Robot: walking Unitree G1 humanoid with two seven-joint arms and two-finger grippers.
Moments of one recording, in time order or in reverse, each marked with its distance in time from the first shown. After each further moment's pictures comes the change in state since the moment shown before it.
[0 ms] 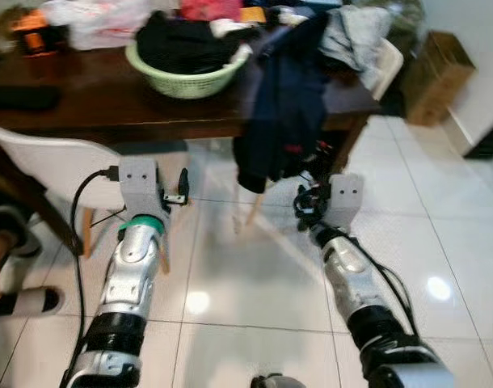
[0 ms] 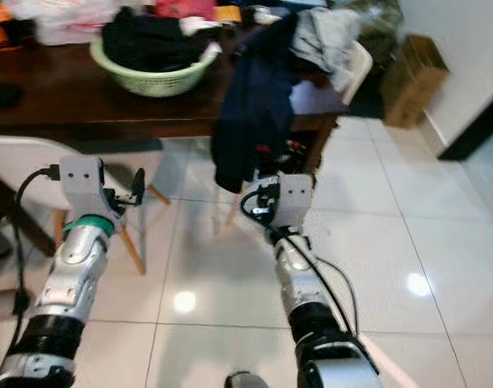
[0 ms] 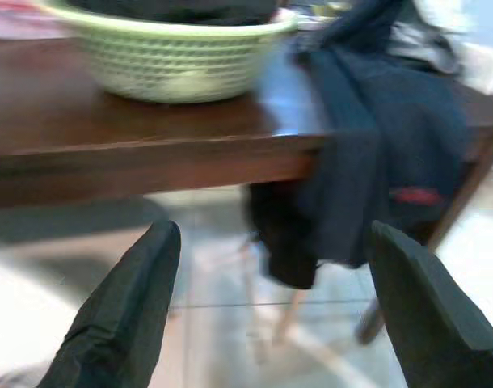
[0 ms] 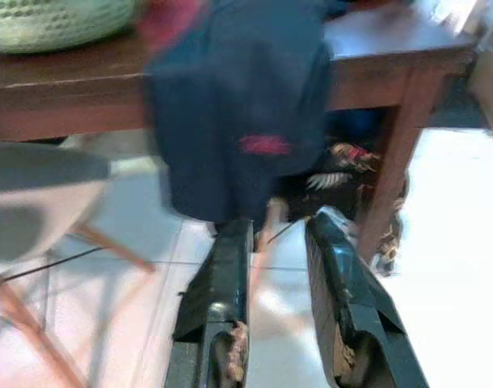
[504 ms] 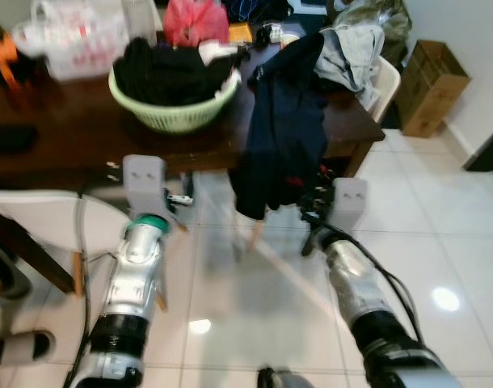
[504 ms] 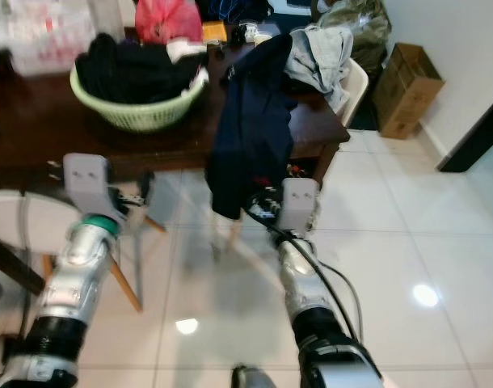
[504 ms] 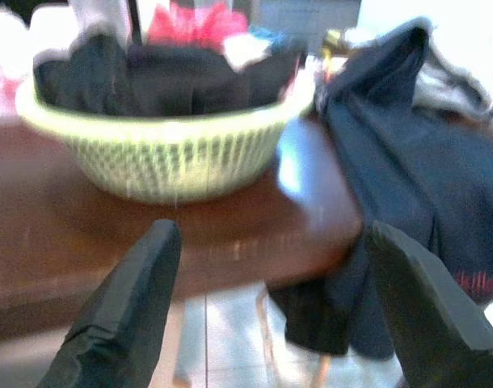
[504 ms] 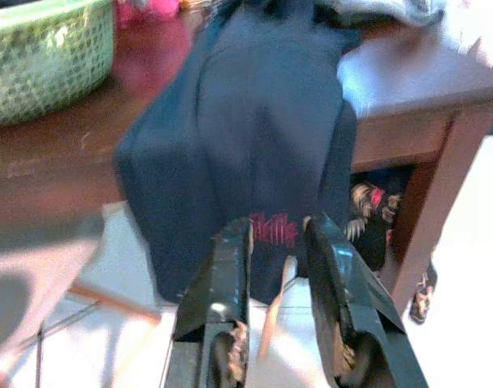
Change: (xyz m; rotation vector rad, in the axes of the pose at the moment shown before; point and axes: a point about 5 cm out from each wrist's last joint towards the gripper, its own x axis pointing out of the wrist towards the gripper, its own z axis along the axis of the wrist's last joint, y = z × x) left arm 0.006 0.004 0.024 0.048 -0.075 -0.025; right arm 0.004 0.003 0.004 0.051 -0.015 -0.026
